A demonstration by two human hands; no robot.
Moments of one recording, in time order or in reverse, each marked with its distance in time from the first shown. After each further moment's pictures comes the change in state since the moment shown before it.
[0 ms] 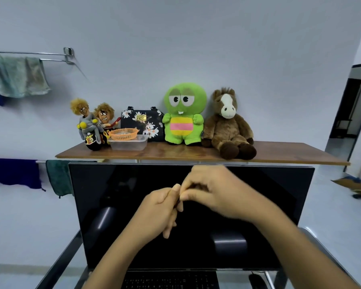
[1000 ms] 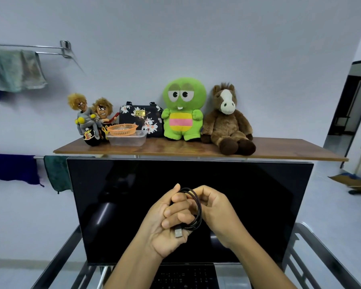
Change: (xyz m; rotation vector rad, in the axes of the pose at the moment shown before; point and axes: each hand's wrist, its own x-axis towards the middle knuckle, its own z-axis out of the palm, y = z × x) left_hand -0.006 -0.002 0.025 -1.479 -0.209 -0.478; right_hand -0.031 0.031 0.086 0.931 0.351 0.481
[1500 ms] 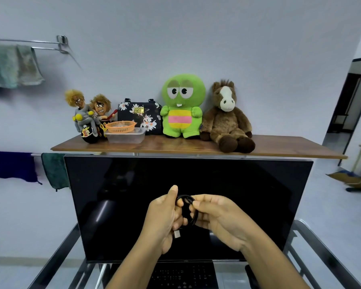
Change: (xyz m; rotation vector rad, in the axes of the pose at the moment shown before) left_hand 0.019 -0.009 -0.016 0.780 0.448 0.432; right_hand -0.008 -0.004 -0.016 0.178 -0.133 0.299
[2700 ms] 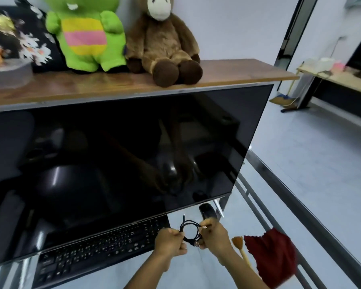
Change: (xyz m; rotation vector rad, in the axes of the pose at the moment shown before) left_hand 0.066 -0.295 0.057 0.492 -0.104 -0.648; right_hand -0.040 0.253 -0.162 -0.264 0.731 0.585
